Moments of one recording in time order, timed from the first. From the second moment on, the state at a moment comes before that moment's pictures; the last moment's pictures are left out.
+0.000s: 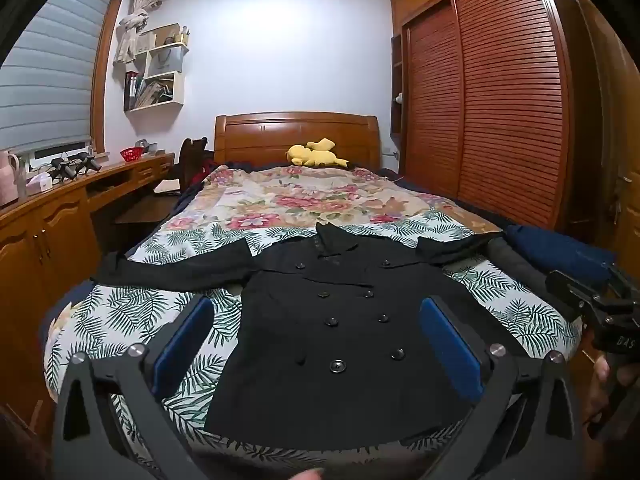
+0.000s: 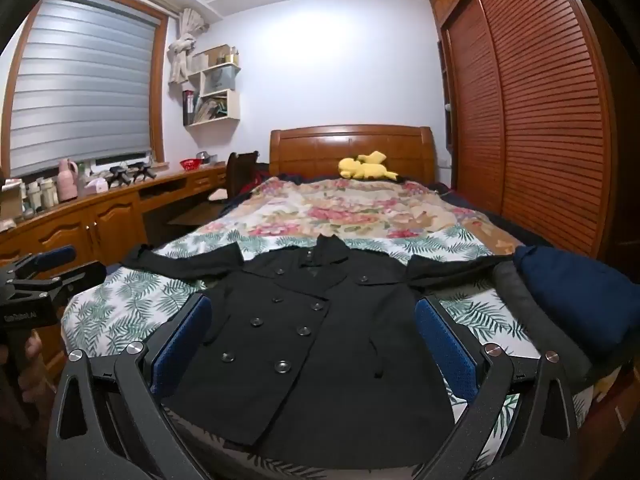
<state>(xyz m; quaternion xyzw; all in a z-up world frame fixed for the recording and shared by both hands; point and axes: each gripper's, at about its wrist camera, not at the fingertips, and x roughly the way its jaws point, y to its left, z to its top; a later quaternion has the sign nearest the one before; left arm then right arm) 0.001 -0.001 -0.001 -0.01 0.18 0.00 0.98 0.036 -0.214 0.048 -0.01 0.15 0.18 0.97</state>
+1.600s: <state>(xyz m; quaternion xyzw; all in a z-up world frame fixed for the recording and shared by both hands) -0.006 -0.003 0.002 -0.02 0.18 0.01 0.98 0.035 -0.214 0.045 -0.01 0.16 0.18 0.97</state>
